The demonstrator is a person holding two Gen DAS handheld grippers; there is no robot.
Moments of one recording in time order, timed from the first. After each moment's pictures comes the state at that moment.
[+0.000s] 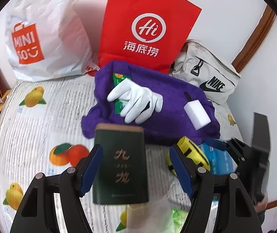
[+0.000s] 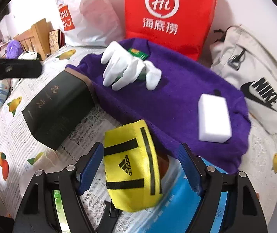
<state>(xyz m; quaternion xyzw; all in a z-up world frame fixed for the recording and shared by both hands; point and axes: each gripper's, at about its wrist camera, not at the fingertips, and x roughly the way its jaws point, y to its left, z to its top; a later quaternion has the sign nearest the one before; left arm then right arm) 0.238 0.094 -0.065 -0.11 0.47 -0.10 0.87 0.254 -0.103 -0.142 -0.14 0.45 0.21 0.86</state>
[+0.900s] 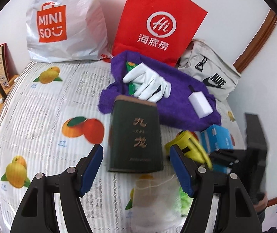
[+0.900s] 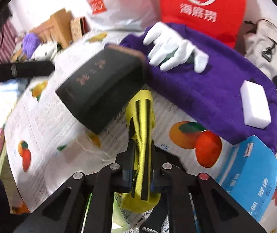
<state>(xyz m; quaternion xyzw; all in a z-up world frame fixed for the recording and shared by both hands) 0.191 0.119 -0.082 -0.14 0.47 -0.09 0.87 0.206 -0.069 -0.148 -0.11 0.47 0.27 0.83</state>
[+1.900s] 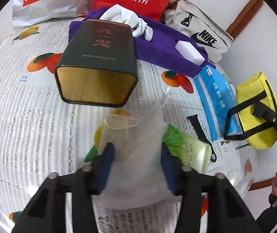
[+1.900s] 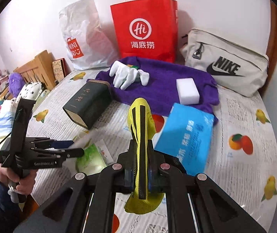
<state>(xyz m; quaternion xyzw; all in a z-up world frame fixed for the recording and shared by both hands) 0.130 0.057 -0.162 -0.13 0.51 -0.14 0.84 0.111 -0.168 -0.094 -0.03 0.39 0.17 0.90</state>
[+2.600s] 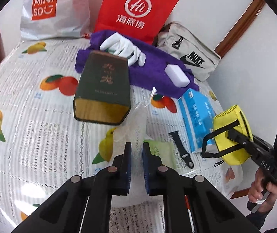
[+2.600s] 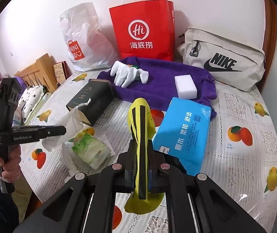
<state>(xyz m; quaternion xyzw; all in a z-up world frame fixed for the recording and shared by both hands) 0.111 0.080 -0.109 -0.16 0.46 -0.15 0.86 0.098 -0.173 -0.093 -0.02 0.38 0.18 0.91</state>
